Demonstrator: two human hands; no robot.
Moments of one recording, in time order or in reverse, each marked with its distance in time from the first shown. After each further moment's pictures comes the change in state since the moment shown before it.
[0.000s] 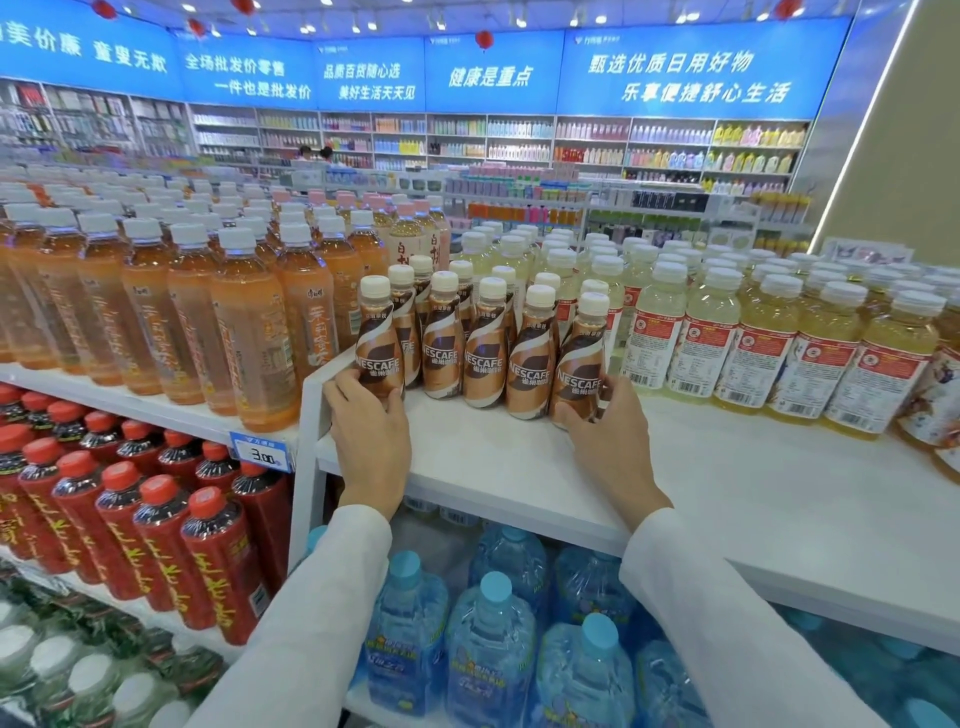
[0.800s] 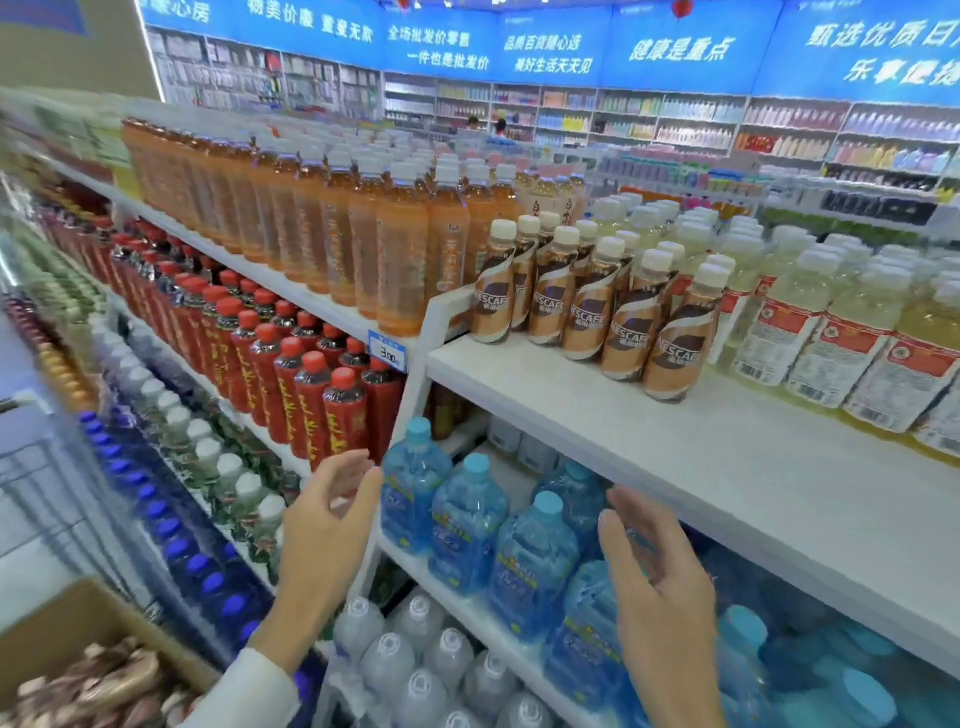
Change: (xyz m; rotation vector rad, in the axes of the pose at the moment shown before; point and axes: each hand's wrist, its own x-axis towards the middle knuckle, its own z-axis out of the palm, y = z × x) left_hand -0.176 -0.072 -0.164 -0.235 -0.021 -0.208; right_hand -0.198 0.018 -0.051 0.378 -0.265 -0.028
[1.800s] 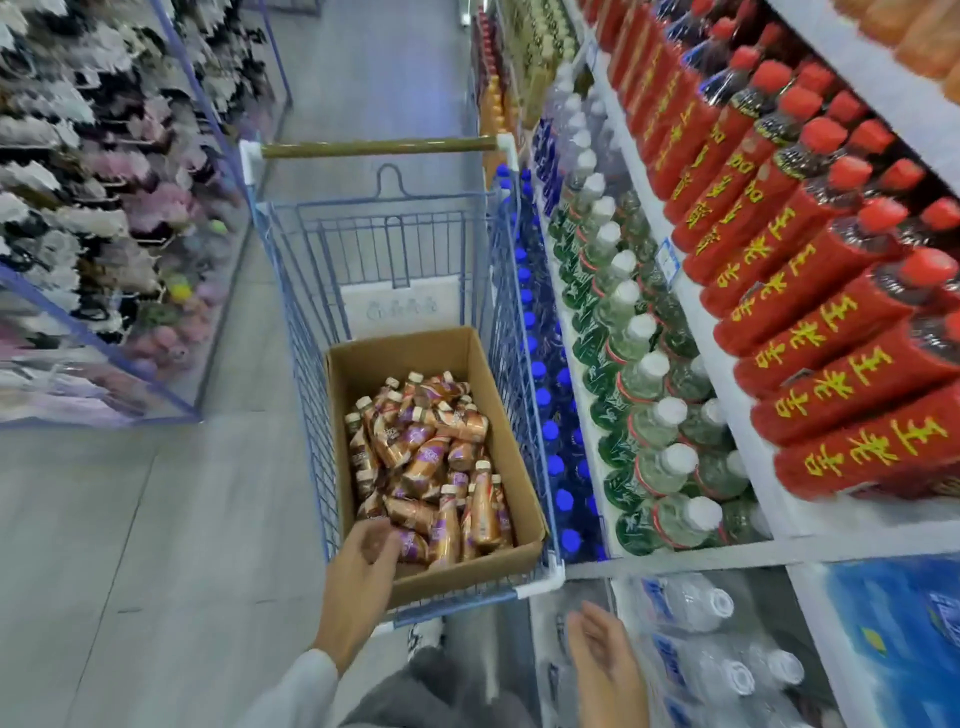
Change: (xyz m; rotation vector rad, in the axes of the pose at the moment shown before) left_hand -0.158 -0.259 -0.289 0.120 0.588 -0.939; right_hand -0.197 0.148 0.309 -0.311 -0.784 0.658
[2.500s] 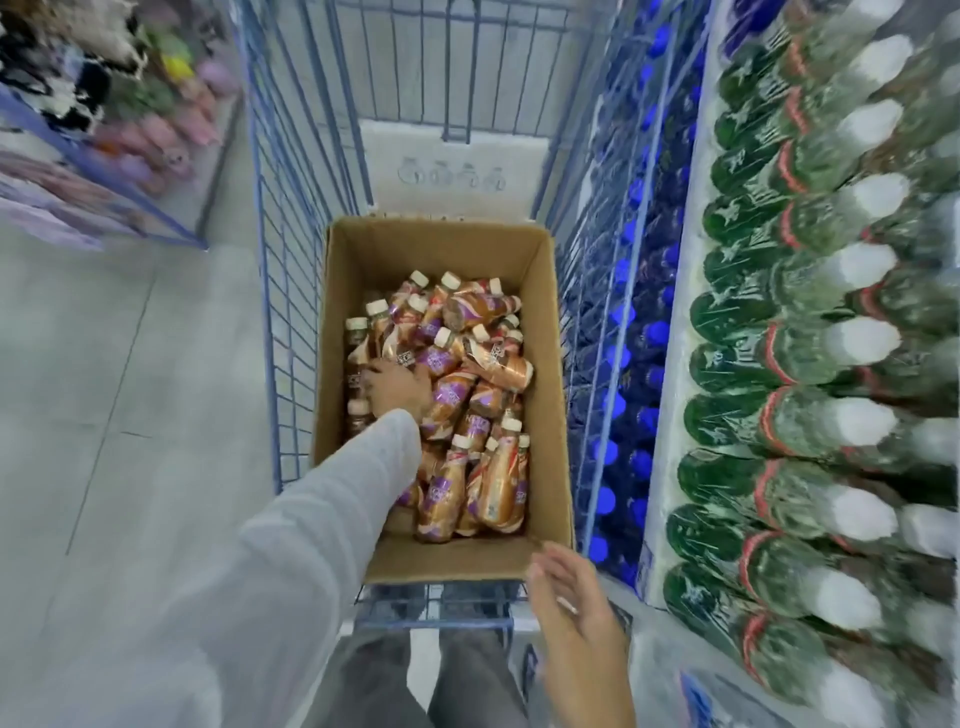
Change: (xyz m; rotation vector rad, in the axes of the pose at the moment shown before) left_hand 0.303 -0.028 0.112 0.481 0.195 -0.465; right_hand 0.120 -0.051 0.093 -0.328 -0.366 0.131
